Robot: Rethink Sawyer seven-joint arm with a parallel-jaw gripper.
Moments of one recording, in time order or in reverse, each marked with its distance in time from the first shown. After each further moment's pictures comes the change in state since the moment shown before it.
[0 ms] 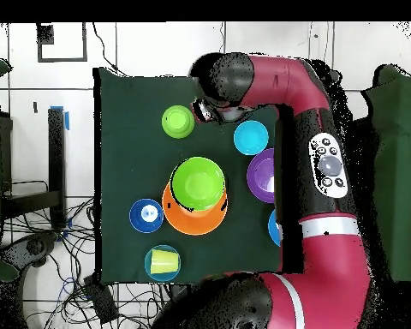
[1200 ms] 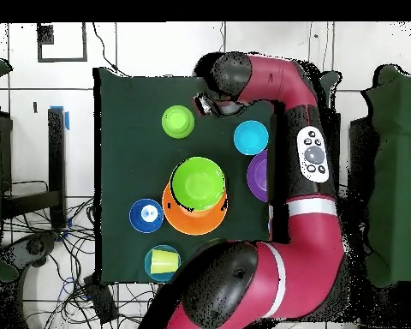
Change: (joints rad) arm 0.039 0.170 -0.007 -0.195 -0.006 0.011 0.000
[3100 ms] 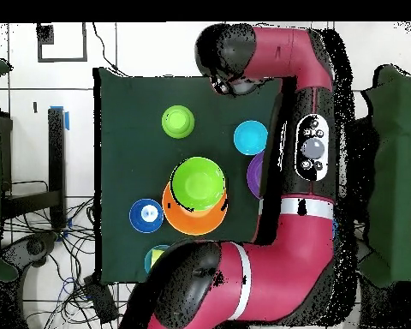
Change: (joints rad) arm 0.078 -0.010 -0.131 -0.222 -0.071 0.076 0.000
